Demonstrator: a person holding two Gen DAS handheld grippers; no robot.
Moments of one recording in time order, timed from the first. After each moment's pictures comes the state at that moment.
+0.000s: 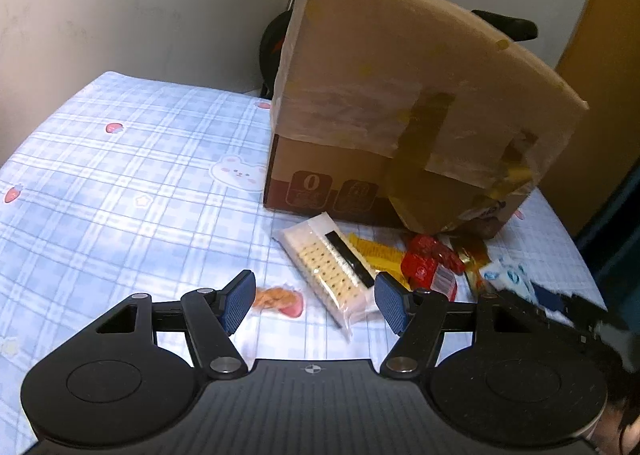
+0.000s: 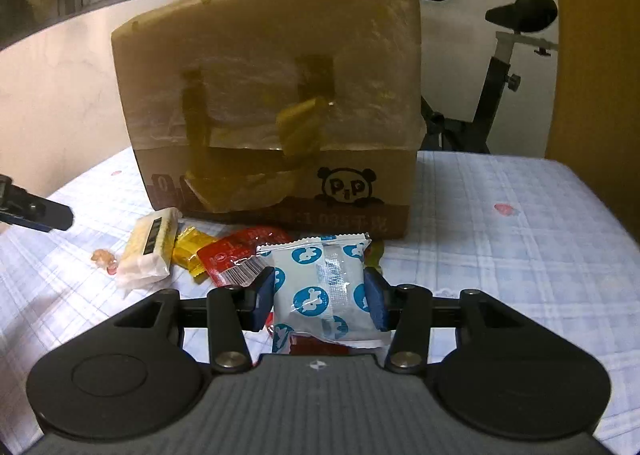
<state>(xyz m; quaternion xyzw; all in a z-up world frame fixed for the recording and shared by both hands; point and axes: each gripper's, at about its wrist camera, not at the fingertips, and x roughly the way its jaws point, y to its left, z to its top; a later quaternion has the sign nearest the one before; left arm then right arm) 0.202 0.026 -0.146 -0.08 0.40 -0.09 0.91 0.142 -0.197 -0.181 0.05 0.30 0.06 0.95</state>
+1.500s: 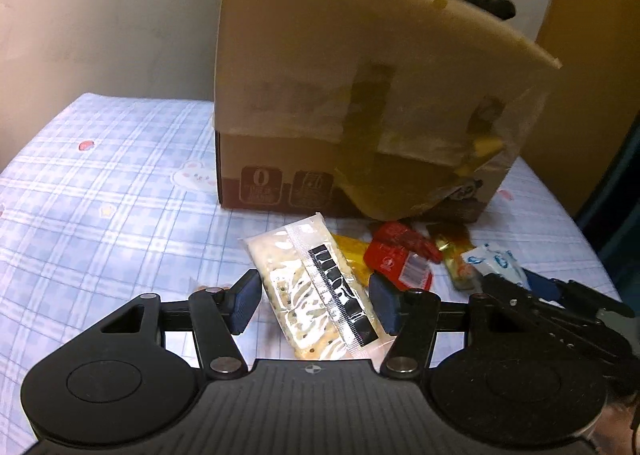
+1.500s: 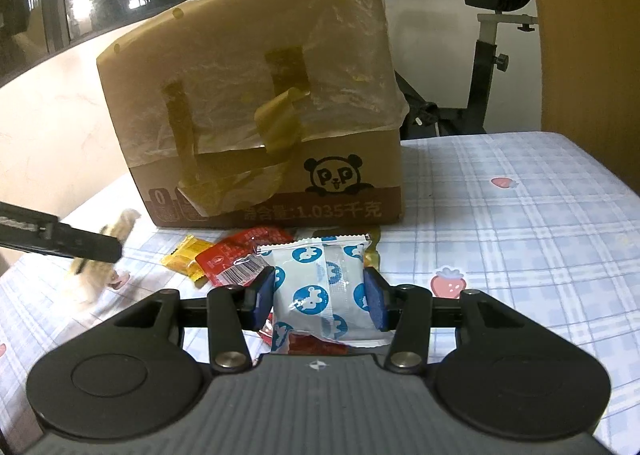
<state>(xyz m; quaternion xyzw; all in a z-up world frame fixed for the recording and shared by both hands) 0.189 -0.017 -0.153 -0.04 0.38 -0.11 0.92 0.136 -0.207 -0.186 0.10 0.29 0.05 0.95</state>
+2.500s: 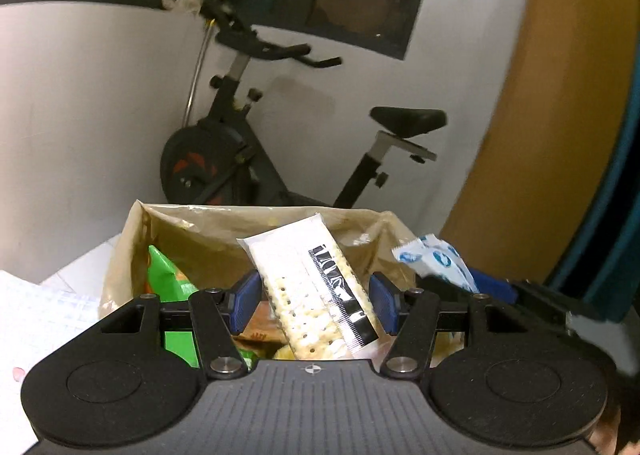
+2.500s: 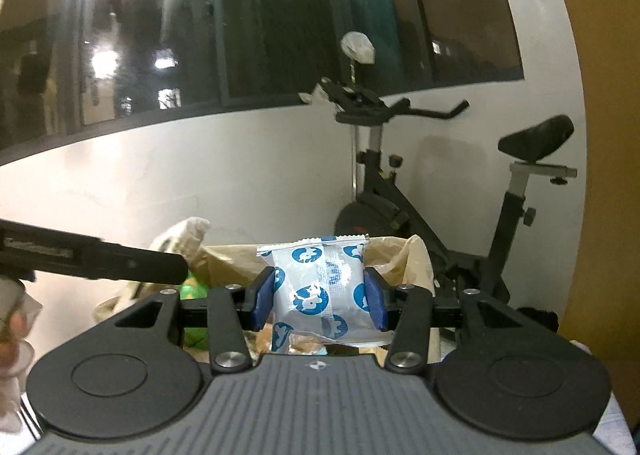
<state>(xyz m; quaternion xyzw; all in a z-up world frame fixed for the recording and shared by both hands) 0.346 -0.052 -0.002 -0.06 0.27 -0.21 0.94 0.269 -0.216 -0.004 0.07 0.16 0.06 0.98</state>
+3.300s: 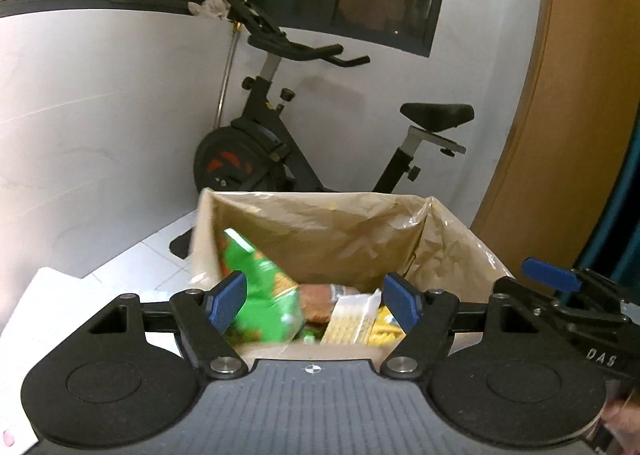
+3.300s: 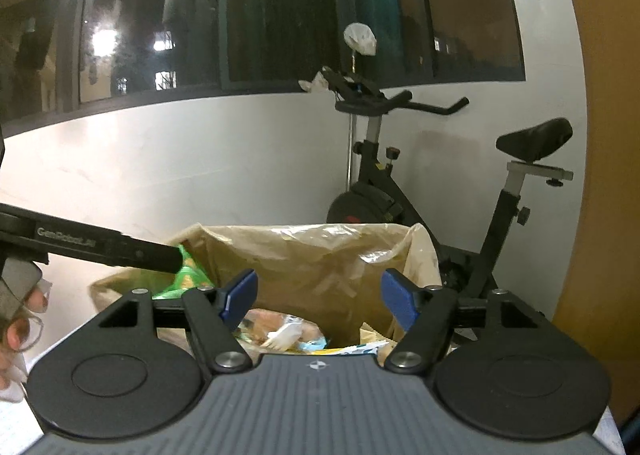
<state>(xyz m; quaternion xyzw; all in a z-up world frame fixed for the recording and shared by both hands) 0.308 0.004 0.003 -0.04 0.26 -0.17 0.95 0.235 -0.201 -0.008 0.05 0.16 0.06 0.98</state>
